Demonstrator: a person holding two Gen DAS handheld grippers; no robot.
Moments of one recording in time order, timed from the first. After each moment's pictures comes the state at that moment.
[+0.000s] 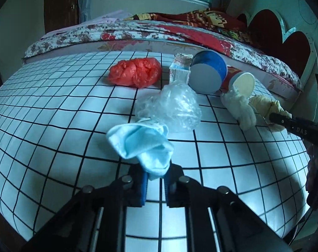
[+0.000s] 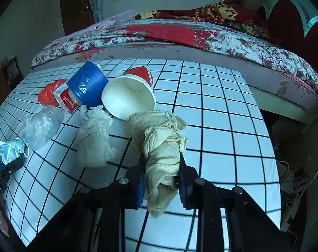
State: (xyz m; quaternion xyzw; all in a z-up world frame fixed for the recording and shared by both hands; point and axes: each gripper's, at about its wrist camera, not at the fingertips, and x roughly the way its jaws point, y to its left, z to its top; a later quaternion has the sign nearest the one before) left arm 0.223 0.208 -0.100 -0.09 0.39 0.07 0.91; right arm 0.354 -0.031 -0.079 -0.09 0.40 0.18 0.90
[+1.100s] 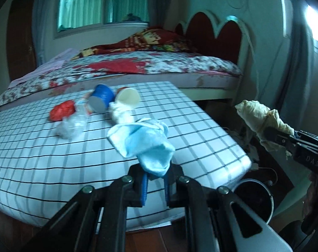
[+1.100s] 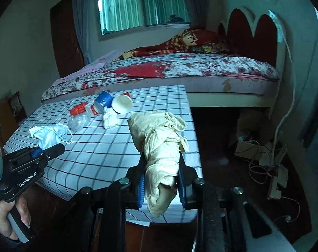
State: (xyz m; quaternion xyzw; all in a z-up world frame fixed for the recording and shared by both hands) left arm 0.129 0.031 -0.033 -0.01 0.31 -0.08 0.95; right arm 0.129 -0.193 -0.004 -0.01 0.31 0.12 0.94
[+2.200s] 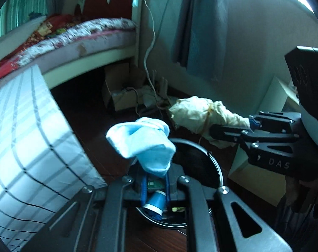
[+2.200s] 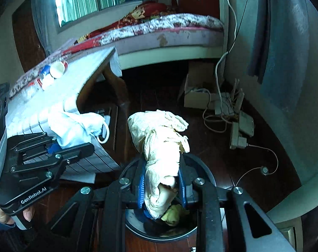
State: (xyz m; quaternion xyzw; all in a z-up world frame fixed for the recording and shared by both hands) left arm 0.102 -0.205 -0.129 0.09 0.37 -0.34 0.86; right arm 0.071 -0.377 -0.124 0.02 0.40 0.03 0.92
